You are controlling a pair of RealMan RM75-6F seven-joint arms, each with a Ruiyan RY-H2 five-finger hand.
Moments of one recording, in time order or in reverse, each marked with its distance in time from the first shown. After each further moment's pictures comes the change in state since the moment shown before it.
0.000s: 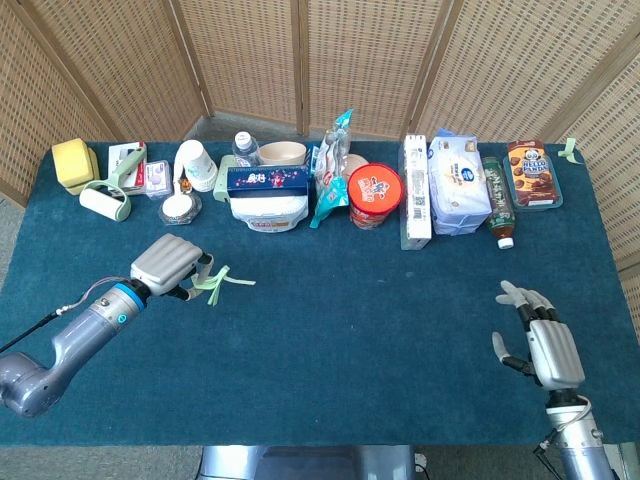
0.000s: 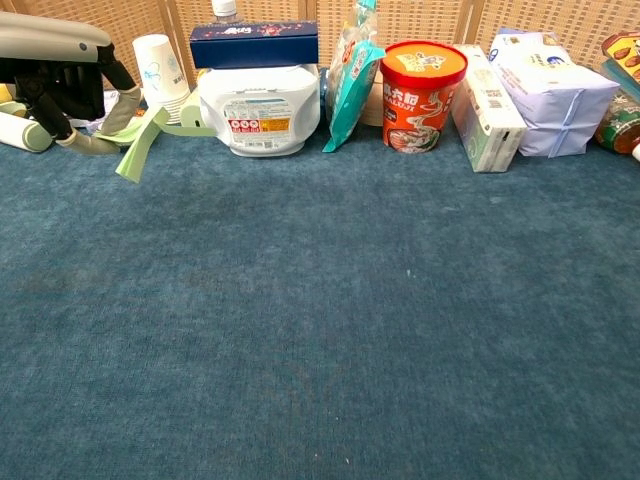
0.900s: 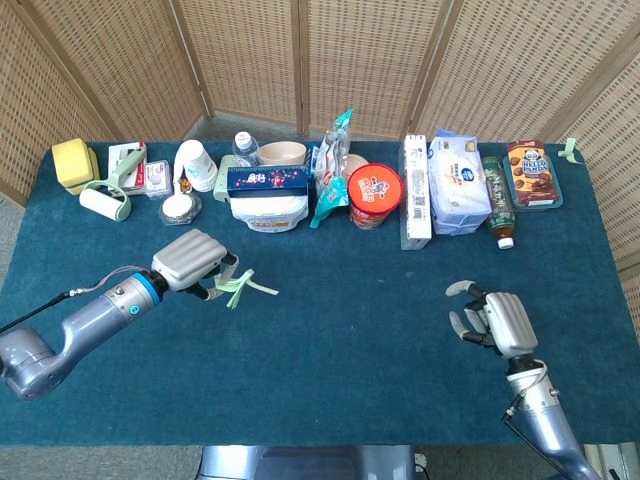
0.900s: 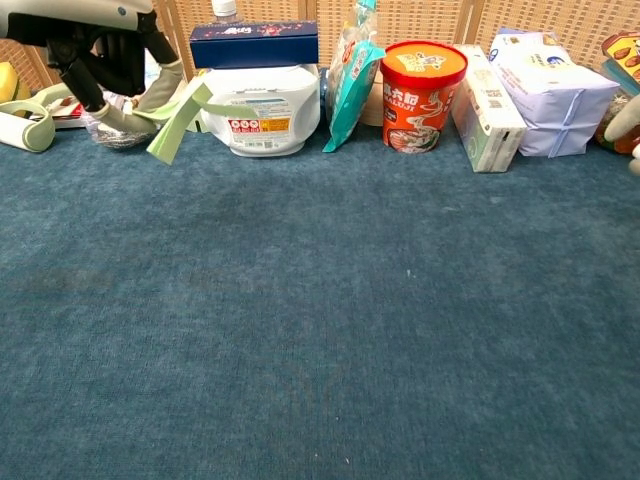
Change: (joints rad) left arm -0.088 0.044 -0.030 0.008 0.184 -0.084 -0.241; right arm 0.148 -0.106 0.057 0.082 0.020 -0.115 0.079
